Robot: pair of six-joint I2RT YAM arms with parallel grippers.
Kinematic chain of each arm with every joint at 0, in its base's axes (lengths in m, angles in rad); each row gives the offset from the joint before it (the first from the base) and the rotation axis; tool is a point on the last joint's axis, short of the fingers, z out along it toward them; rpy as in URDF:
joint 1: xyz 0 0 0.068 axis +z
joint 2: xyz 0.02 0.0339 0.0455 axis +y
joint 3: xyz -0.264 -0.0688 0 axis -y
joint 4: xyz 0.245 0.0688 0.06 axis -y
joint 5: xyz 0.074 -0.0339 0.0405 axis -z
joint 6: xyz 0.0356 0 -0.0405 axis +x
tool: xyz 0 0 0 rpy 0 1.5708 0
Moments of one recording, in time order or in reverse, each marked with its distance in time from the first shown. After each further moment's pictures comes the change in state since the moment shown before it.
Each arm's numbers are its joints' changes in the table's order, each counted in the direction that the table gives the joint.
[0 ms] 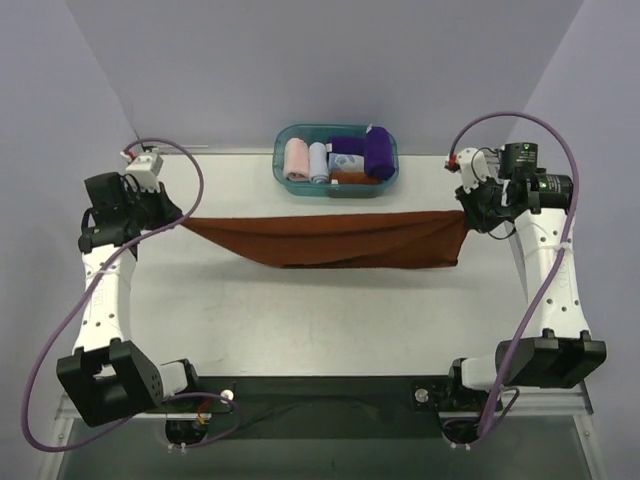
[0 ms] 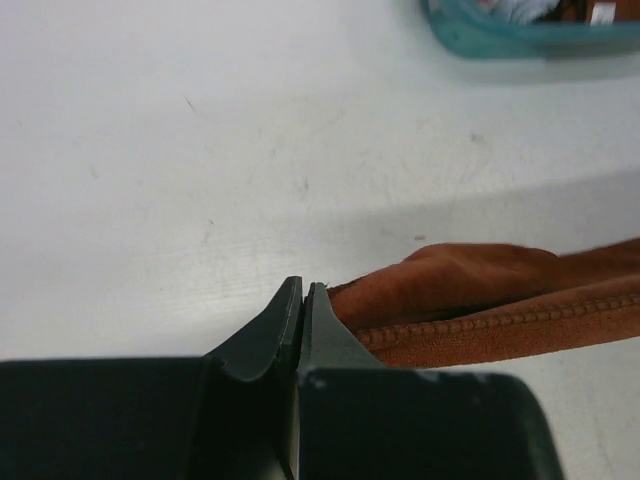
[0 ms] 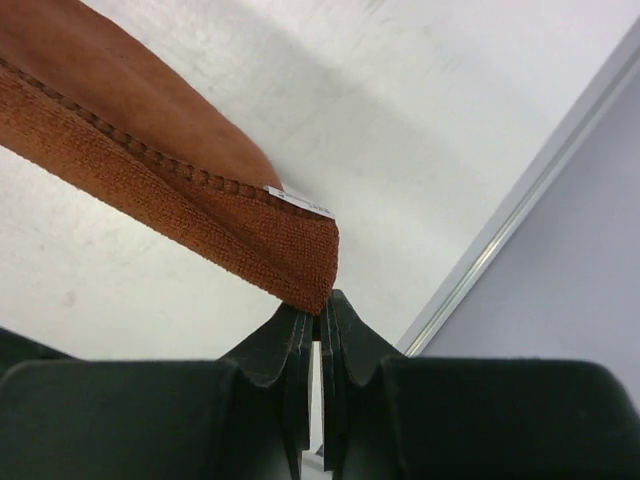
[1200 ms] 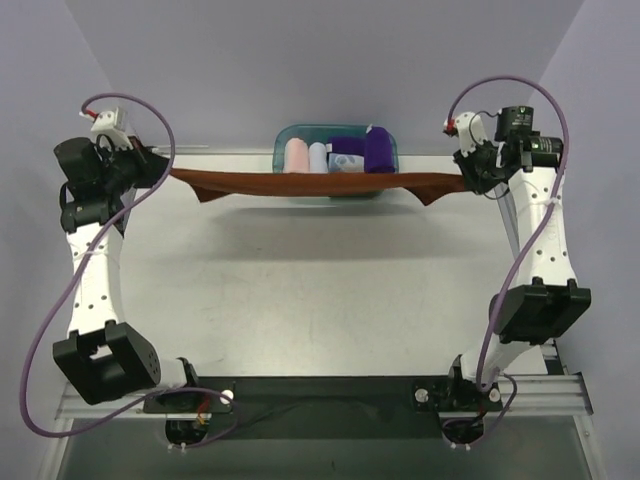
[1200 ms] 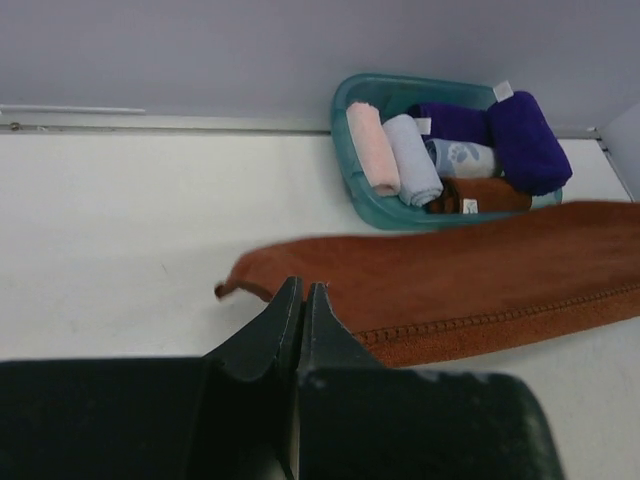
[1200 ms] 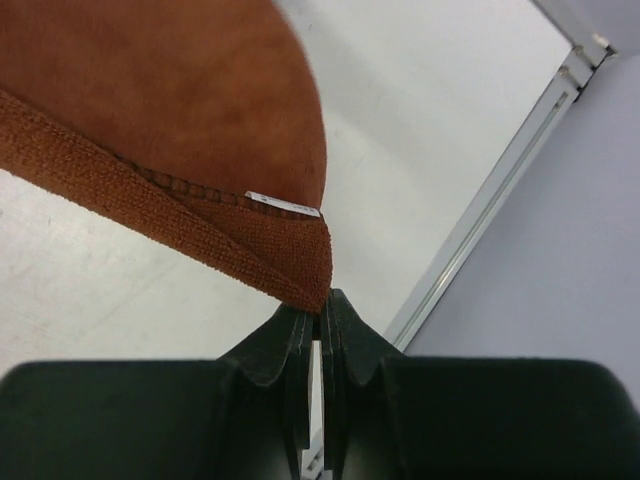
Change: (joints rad) left arm 0.051 0.123 0.298 0.221 0.146 -0.329; right arm -0.010 0.309 0.396 0.063 -0.012 -0.005
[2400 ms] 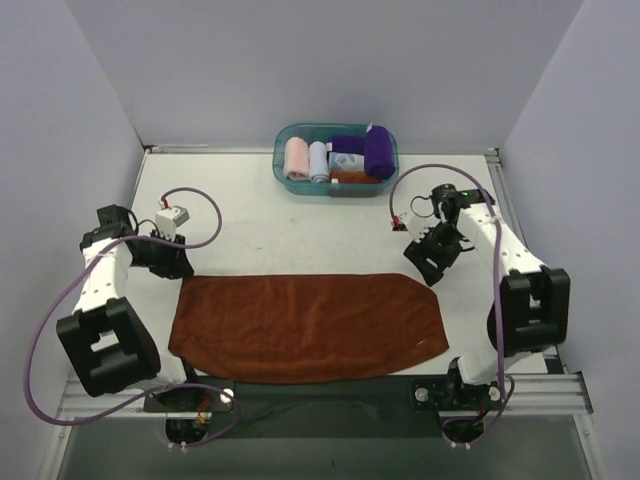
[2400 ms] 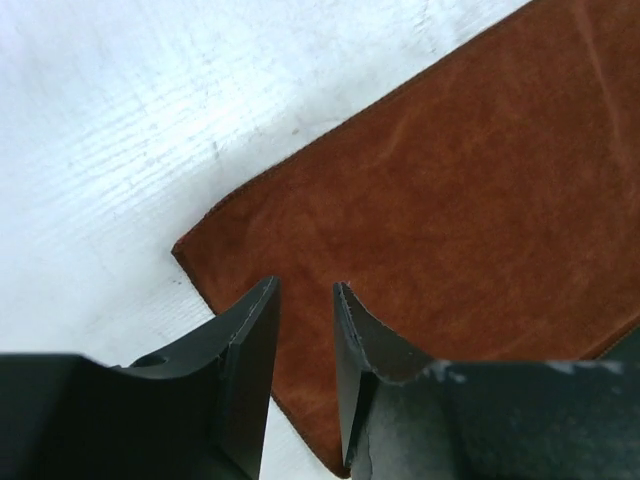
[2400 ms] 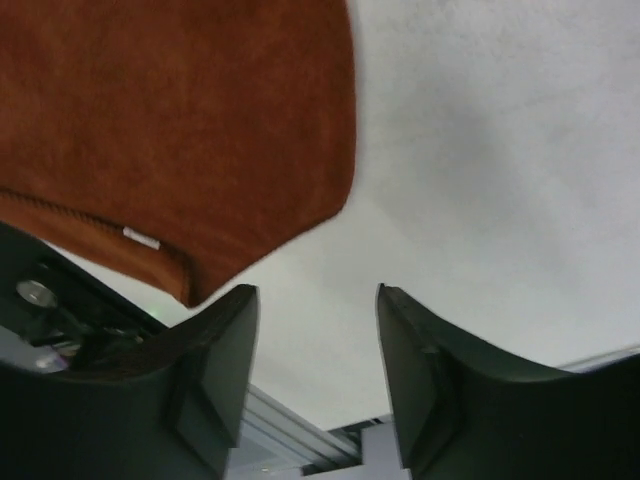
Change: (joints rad) left arm 0.078 -0.040 -0.372 -0.649 0.060 0.927; right arm 0.206 -0.193 -0.760 0.001 0.046 -0.130
